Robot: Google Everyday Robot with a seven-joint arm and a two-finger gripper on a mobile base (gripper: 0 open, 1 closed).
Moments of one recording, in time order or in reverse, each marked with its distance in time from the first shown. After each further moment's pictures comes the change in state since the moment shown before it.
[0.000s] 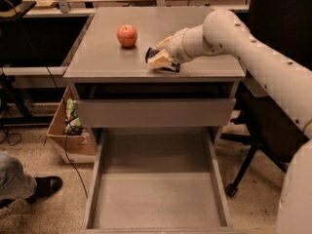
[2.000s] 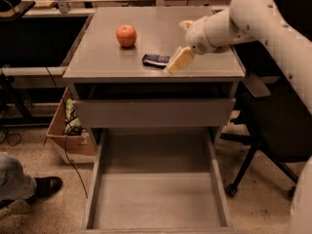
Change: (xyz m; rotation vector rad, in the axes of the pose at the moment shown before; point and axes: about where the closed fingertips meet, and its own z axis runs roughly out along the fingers) arm -0.003 -0.005 -0.057 -0.091 0.007 -0.030
